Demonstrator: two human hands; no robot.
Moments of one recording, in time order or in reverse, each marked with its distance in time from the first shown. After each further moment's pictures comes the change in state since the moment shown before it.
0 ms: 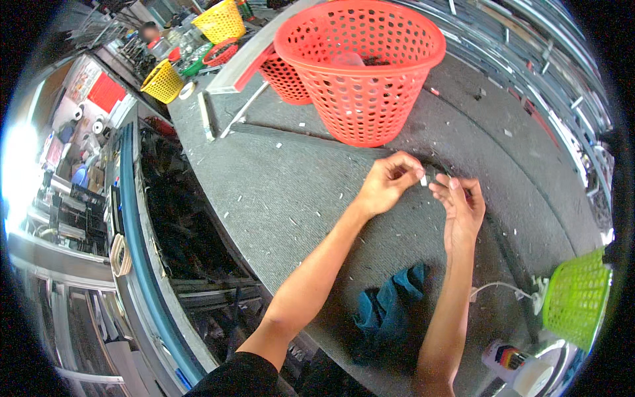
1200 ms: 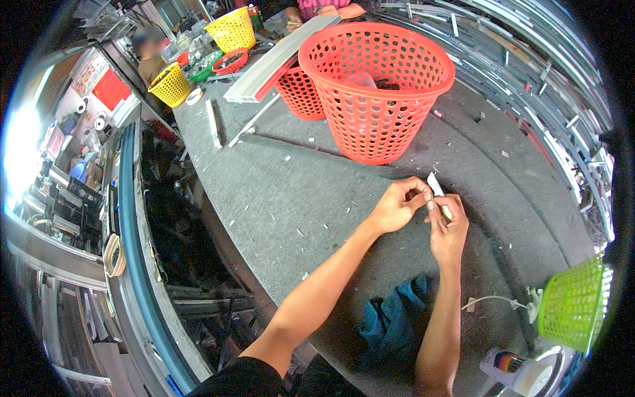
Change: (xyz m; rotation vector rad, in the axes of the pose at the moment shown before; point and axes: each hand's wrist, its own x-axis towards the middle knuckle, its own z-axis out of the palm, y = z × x) left_hand -0.003 0.003 0.008 0.223 -0.068 -0.116; right_hand -0.004 0.021 0.010 -0.607 -0.115 -0.345
